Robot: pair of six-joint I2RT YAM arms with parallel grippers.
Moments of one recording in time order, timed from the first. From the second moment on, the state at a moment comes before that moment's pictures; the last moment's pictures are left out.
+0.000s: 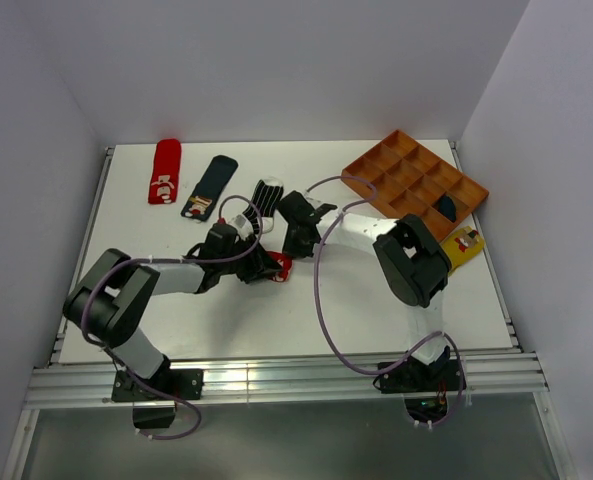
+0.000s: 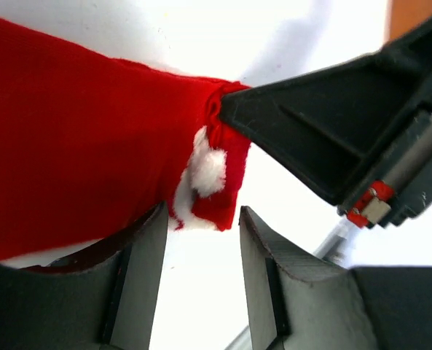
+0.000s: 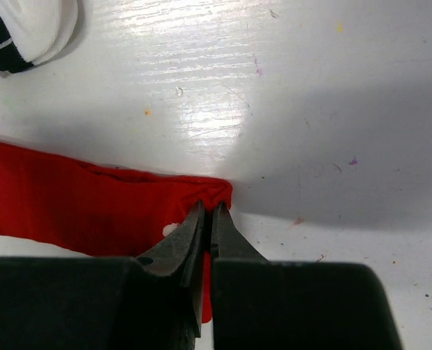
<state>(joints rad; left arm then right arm) -0.52 1.65 0.61 0.37 0.38 -0.99 0.70 1.98 1.33 -0.48 0.09 0.91</state>
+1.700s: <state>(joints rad) -1.00 1.67 0.76 0.18 -0.57 -0.57 0.70 2.05 1.44 -0.54 0.07 0.88</state>
